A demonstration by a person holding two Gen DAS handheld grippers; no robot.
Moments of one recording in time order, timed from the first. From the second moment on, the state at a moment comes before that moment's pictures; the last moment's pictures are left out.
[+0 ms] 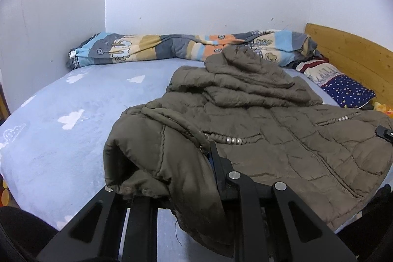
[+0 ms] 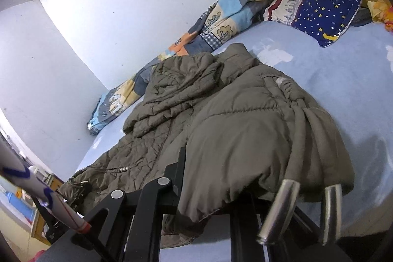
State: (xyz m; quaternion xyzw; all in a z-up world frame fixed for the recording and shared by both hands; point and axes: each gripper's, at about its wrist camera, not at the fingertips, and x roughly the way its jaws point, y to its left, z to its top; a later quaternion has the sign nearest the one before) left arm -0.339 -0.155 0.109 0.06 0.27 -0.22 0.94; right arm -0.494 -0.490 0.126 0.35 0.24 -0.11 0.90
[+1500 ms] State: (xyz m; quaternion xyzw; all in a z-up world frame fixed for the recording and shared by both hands) left arm -0.160 -0.200 0.288 -0.09 0.27 -0.25 0.93; right arm -0.318 -0.594 0.278 0.35 0.16 -0.11 0.92
